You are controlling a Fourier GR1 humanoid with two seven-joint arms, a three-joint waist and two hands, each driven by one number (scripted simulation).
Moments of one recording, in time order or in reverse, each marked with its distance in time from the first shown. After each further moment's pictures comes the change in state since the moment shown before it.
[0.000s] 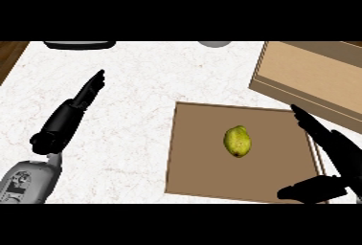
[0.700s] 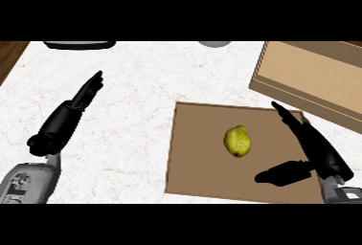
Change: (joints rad) left arm 0.015 -0.058 0.076 -0.004 -0.066 -0.075 -0.012; right arm -0.089 0.167 0.033 0.124 0.227 0.029 0.064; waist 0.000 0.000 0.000
